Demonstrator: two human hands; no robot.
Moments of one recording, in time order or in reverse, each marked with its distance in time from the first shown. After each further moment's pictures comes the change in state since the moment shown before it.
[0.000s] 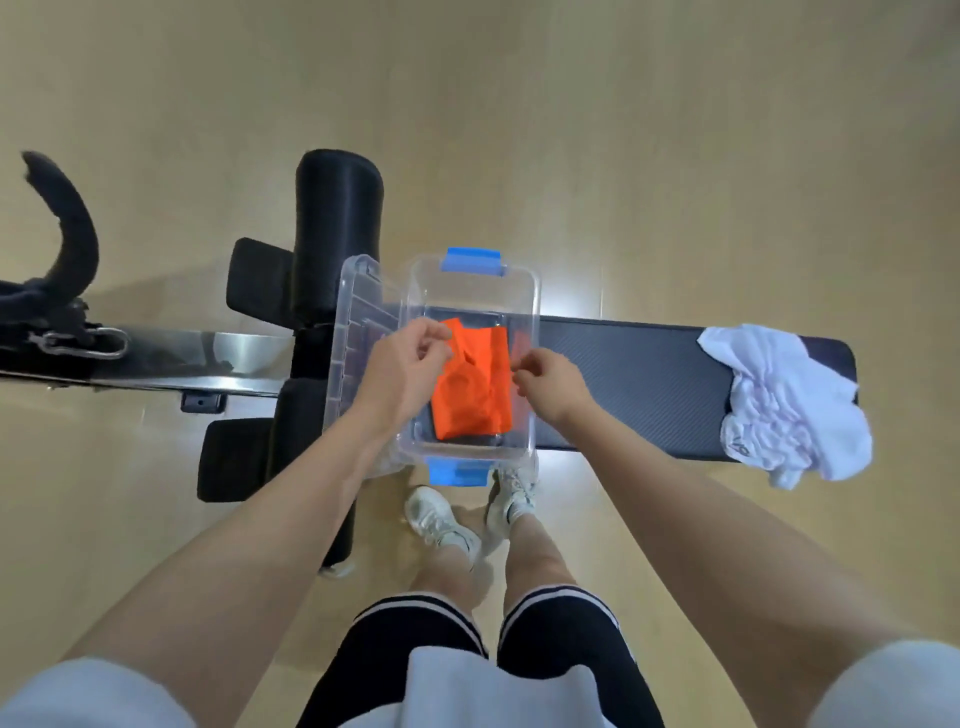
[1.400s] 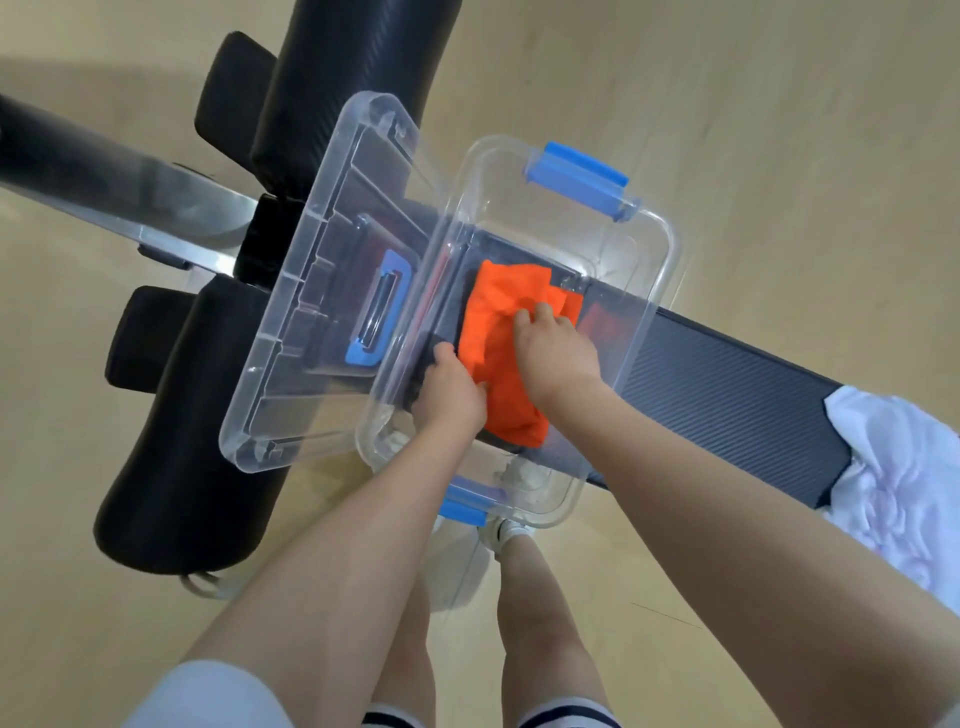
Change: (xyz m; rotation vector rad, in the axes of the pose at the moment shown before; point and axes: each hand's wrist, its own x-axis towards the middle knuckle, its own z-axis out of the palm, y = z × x) left_hand 0.098 -0.146 0.126 0.126 0.086 -0.620; right_hand 0.130 0.028 0.079 -1.067 -0.220 -0.341
